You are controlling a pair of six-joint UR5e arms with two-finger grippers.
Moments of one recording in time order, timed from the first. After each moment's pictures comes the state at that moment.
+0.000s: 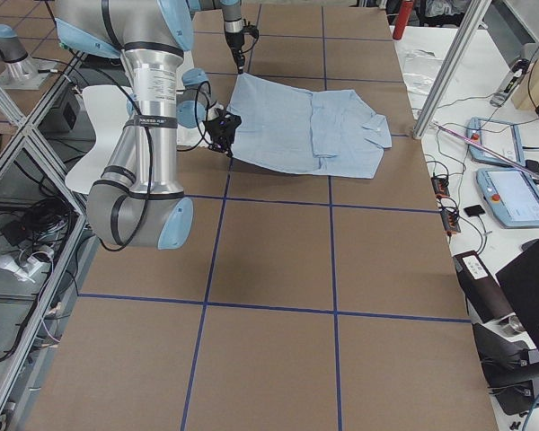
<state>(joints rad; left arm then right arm) -0.14 -1.58 -2.36 -1.76 -1.57 -1.94 0.04 -1.58 2.41 -1.70 1.33 2.13</state>
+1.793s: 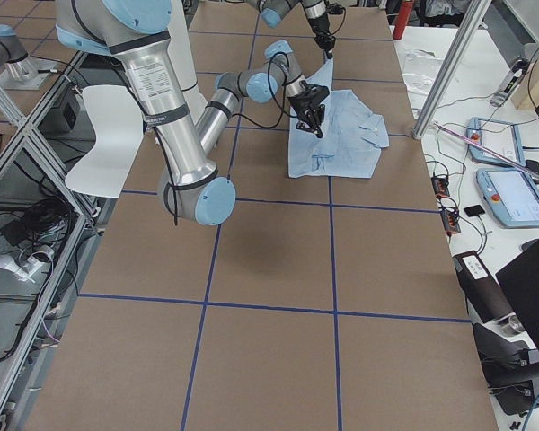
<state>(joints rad) -0.83 -2.04 -1.76 -1.93 -1.82 -1.69 0.67 -1.10 1.96 -1.70 1.48 1.82</state>
